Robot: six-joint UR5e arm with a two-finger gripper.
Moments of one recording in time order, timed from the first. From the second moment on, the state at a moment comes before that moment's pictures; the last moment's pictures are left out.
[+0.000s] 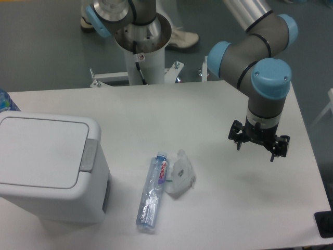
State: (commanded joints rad) arm 2.67 -2.01 -1.50 -1.00 1.57 1.16
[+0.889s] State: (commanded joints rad) arm 2.58 -1.93 -1.51 -1.02 1.37 0.83
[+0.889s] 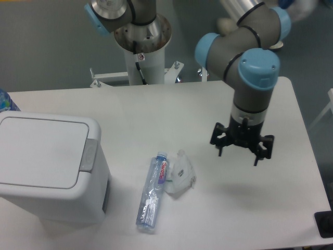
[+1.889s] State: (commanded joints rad) arm 2.44 -1.83 -1.49 -1.01 1.10 0.34
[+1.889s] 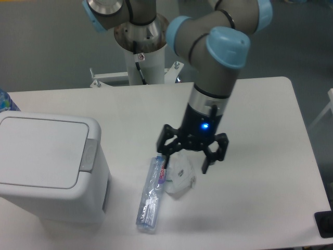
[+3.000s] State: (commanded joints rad) arm 2.29 -1.80 -1.49 -1.00 1.11 0.25
